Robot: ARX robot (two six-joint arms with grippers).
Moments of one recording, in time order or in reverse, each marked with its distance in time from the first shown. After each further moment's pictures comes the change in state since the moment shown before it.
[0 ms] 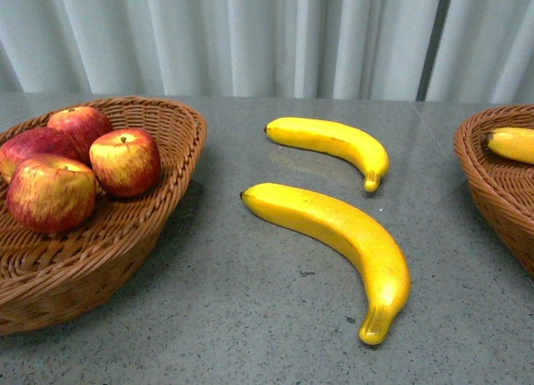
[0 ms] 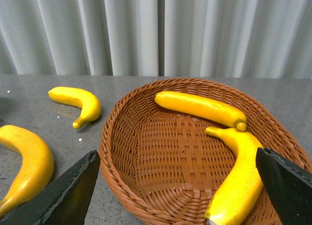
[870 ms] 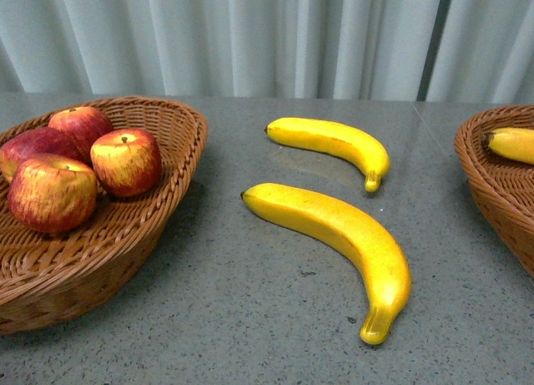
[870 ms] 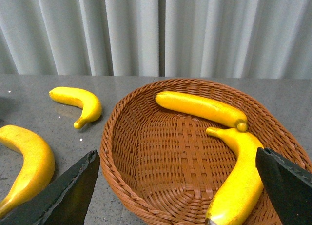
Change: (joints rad) left arm 0.254 -0.439 -0.379 -0.099 0.248 -0.022; right arm 0.000 0.000 0.000 0.000 0.000 0.000
